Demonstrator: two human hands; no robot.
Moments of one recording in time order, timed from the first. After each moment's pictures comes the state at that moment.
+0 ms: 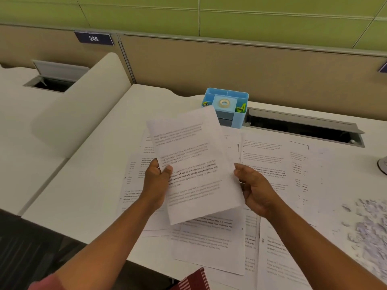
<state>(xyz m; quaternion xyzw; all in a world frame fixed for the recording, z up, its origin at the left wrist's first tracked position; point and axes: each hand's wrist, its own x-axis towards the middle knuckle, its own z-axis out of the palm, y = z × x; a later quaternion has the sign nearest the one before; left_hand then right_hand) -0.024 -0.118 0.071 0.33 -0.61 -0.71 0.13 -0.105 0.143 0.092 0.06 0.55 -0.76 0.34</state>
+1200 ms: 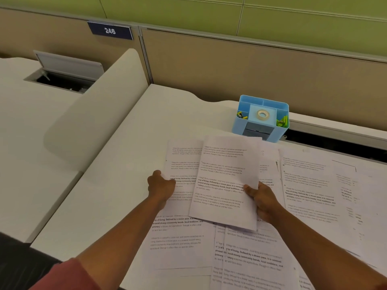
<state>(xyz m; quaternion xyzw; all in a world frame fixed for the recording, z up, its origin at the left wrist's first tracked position) -0.073 -0.274 0.014 0.47 -0.73 -0.50 -0.04 -0.164 0.020 0.001 0.18 0.65 -0.67 0.30</state>
